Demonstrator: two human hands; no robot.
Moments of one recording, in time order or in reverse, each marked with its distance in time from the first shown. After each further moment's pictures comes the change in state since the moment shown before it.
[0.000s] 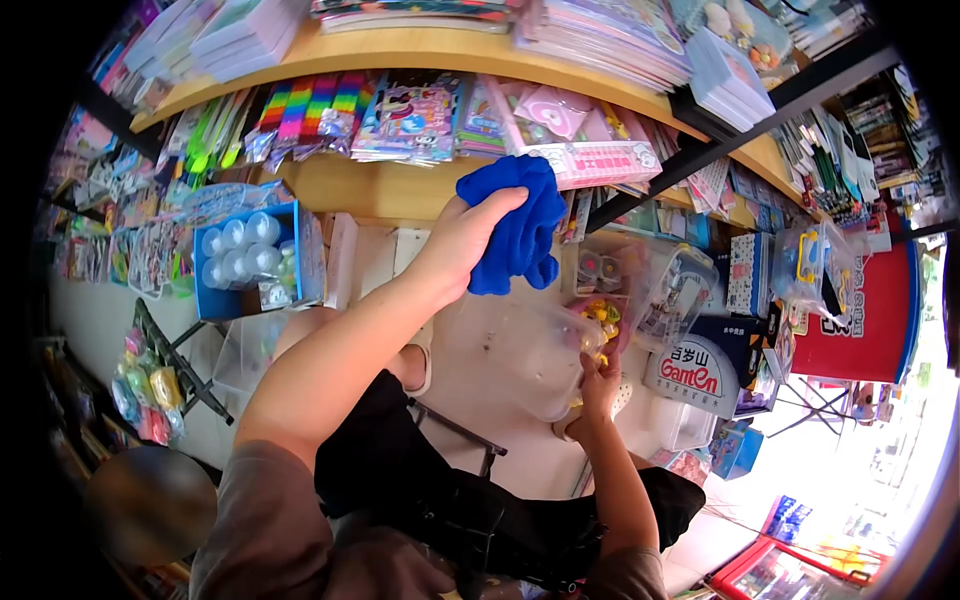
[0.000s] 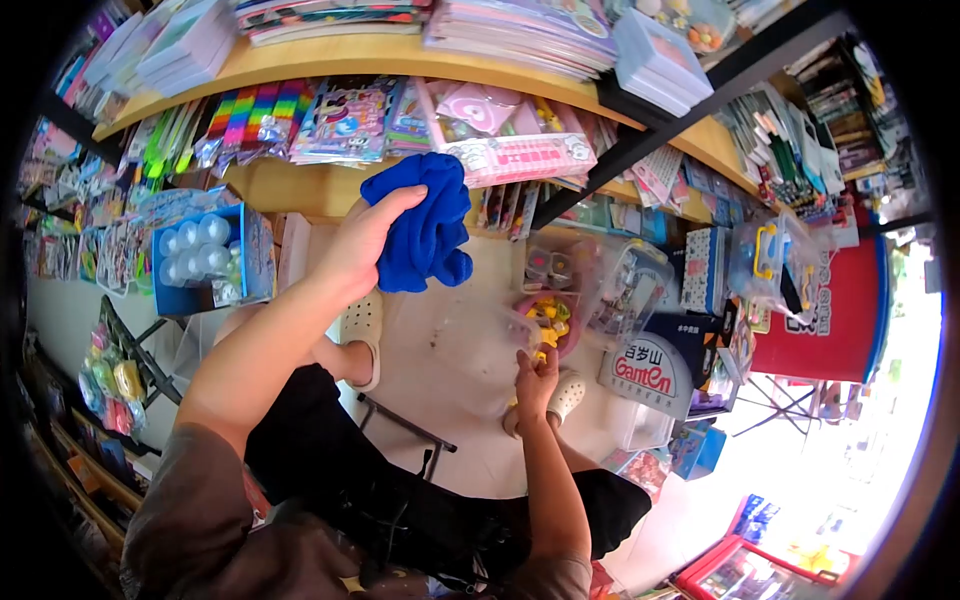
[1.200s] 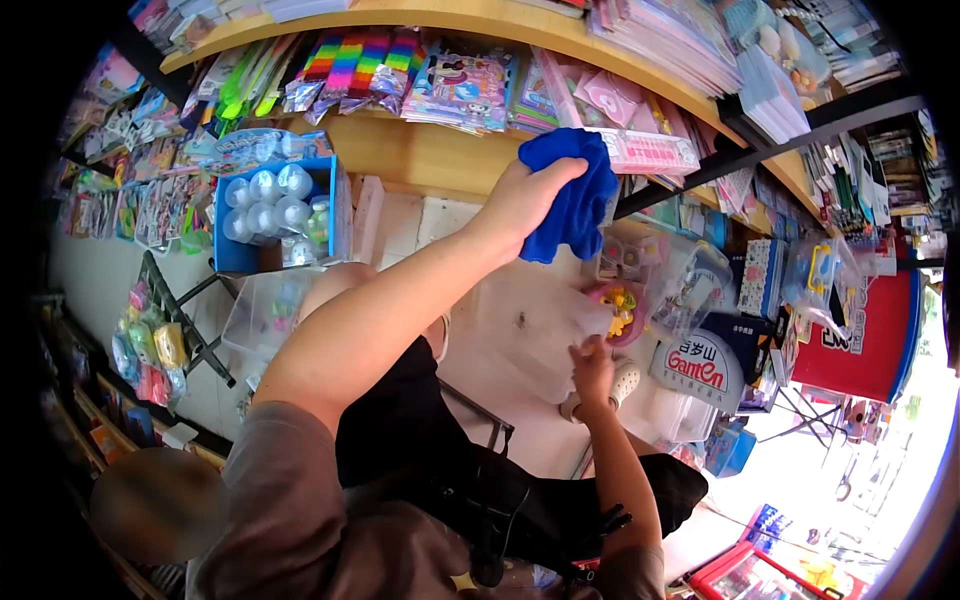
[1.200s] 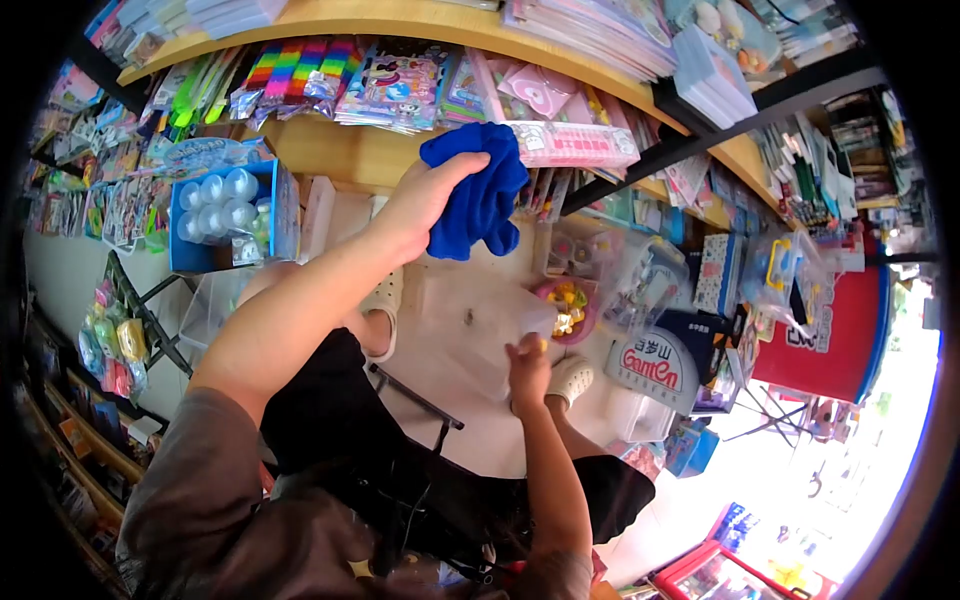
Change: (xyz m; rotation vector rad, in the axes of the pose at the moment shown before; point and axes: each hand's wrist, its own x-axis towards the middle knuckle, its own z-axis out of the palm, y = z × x) left_hand -0.002 -0.003 -0.015 -0.086 -0.074 0.062; right_hand -0.032 0.008 0.024 -0.783 -0.144 -0.213
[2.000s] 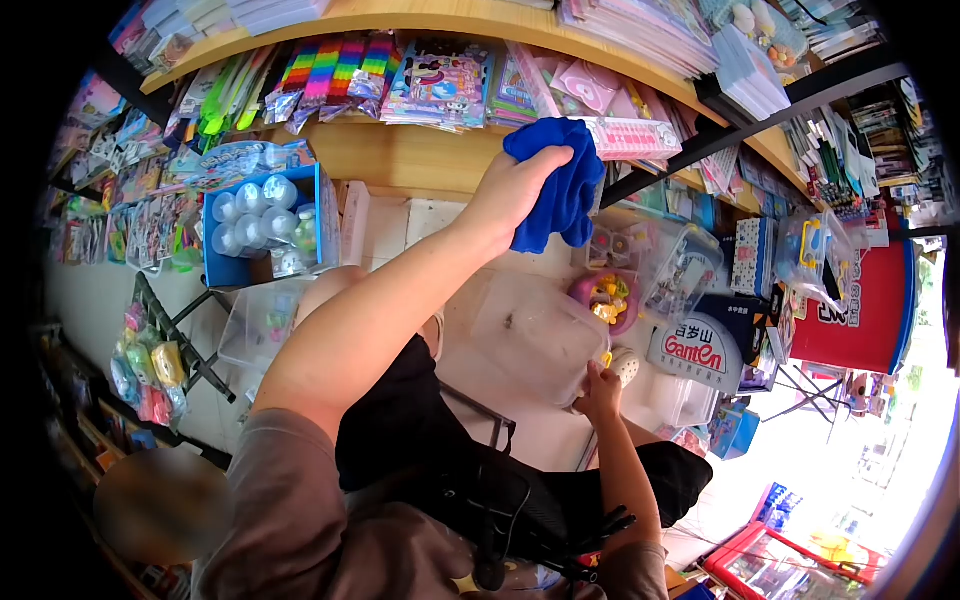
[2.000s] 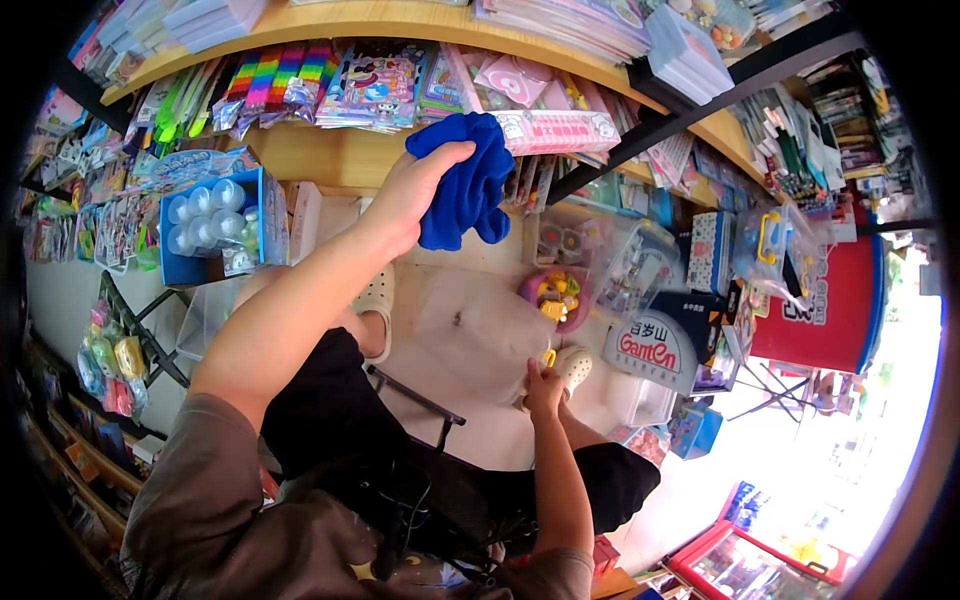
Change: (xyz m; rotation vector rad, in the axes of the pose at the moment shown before) left_hand 0.006 -0.001 0.003 0.036 0.001 -0.004; right_hand -0.021 0.107 -0.008 0.486 -0.063 0.546
